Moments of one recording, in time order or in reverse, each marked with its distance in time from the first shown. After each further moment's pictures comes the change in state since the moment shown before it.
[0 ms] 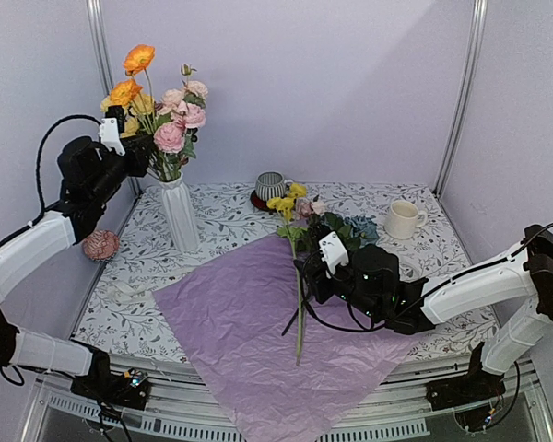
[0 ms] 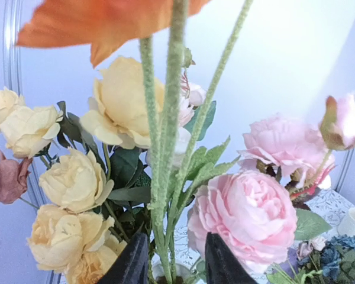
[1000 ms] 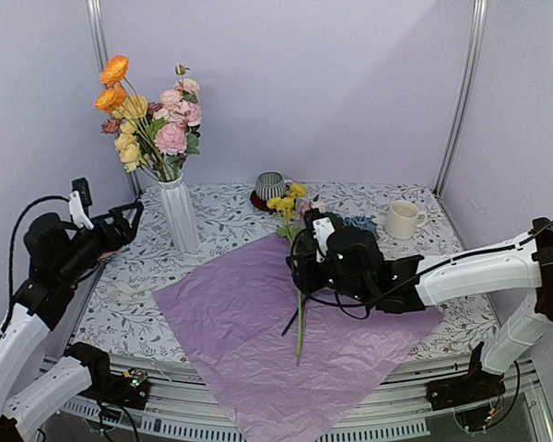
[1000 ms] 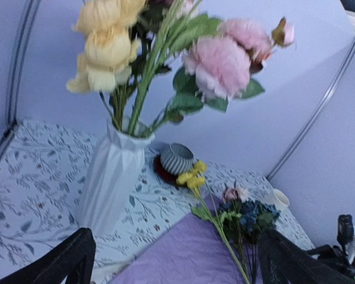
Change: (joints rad) left arm 0.001 -0.656 -0.412 -0.370 0.085 -0.420; right arm -0.001 -0.003 0.204 -0.389 -0.029 0.375
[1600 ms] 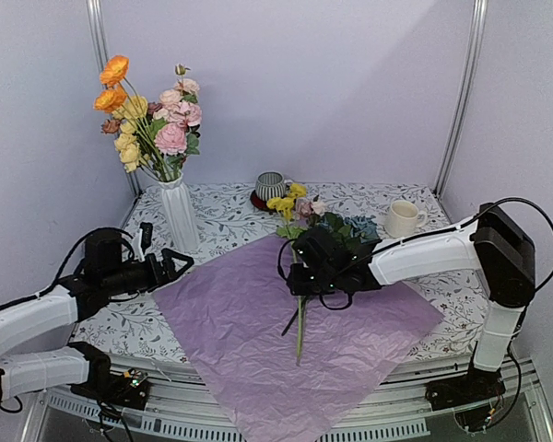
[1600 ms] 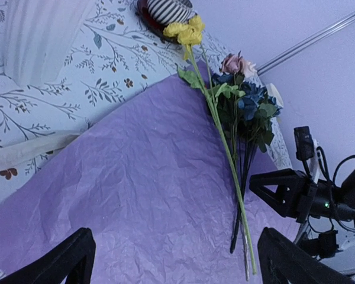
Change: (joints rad) left arm -0.133 0.331 -0.186 0.072 0.259 -0.200; right arm -0.093 0.306 0.268 -0.418 -0.158 0.398
